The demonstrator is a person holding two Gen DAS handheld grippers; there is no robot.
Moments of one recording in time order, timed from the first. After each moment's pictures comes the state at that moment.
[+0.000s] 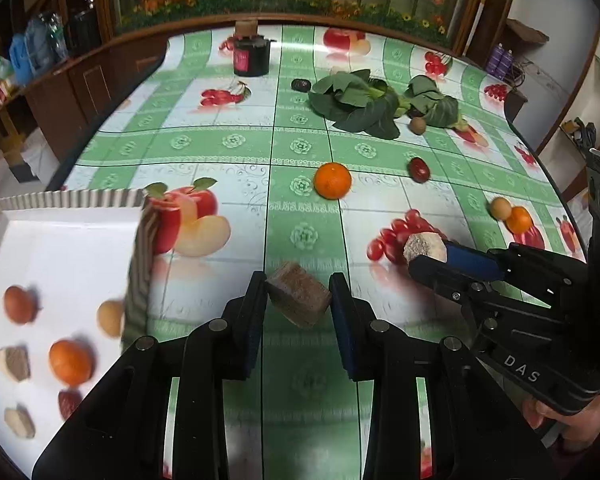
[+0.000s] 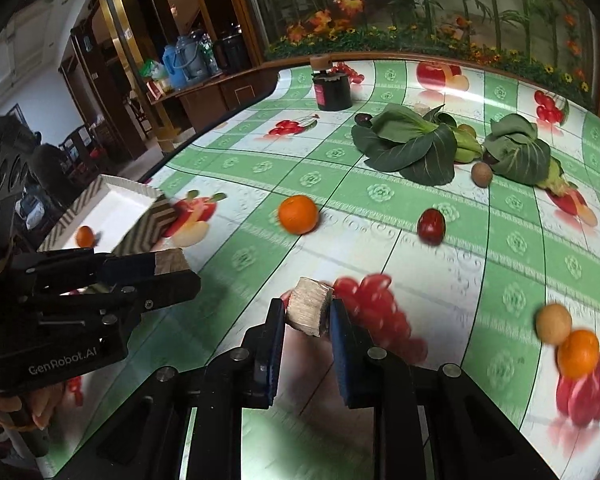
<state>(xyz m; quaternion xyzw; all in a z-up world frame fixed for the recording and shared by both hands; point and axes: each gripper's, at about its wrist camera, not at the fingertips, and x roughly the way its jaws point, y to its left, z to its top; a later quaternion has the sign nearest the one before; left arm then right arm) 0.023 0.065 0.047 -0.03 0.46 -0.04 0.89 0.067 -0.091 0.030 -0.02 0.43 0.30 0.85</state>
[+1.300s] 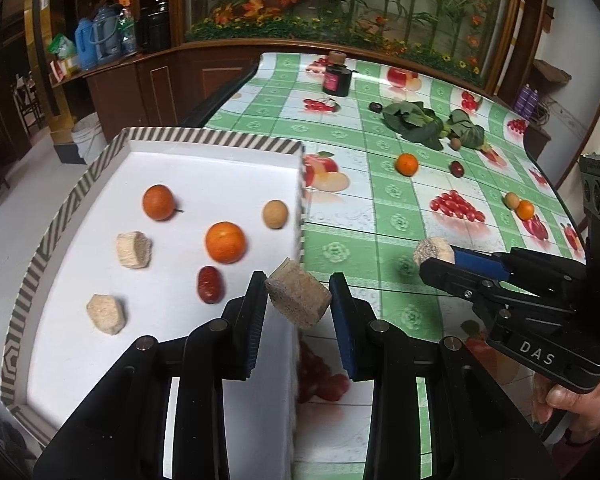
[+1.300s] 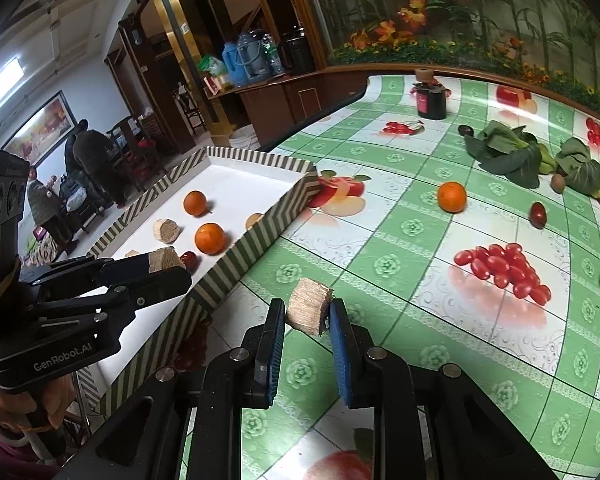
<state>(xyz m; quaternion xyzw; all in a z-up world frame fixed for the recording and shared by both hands) -0.099 0.150 0.066 -0.06 0.41 0.03 0.91 -0.025 -0.021 0.050 -0.02 0.40 0.38 0.83</state>
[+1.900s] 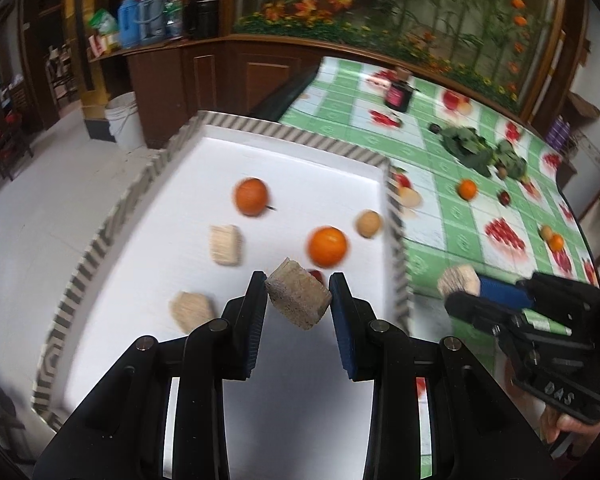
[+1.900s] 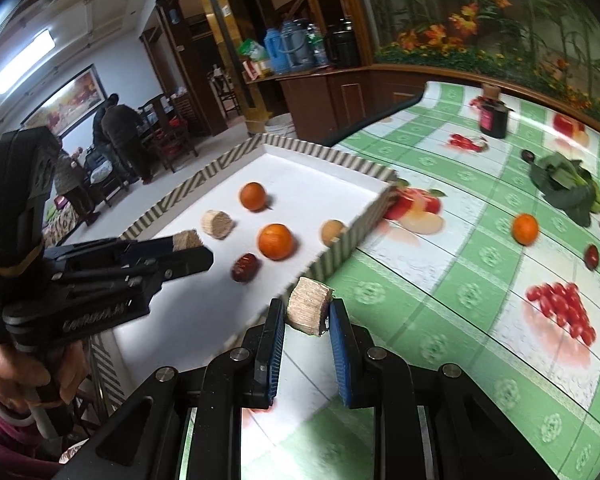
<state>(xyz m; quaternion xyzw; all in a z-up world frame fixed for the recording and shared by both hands) -0.109 0.224 0.067 -0.11 0.41 0.09 0.90 -0.040 0.040 0.058 -0.06 0.40 0.44 0.80</state>
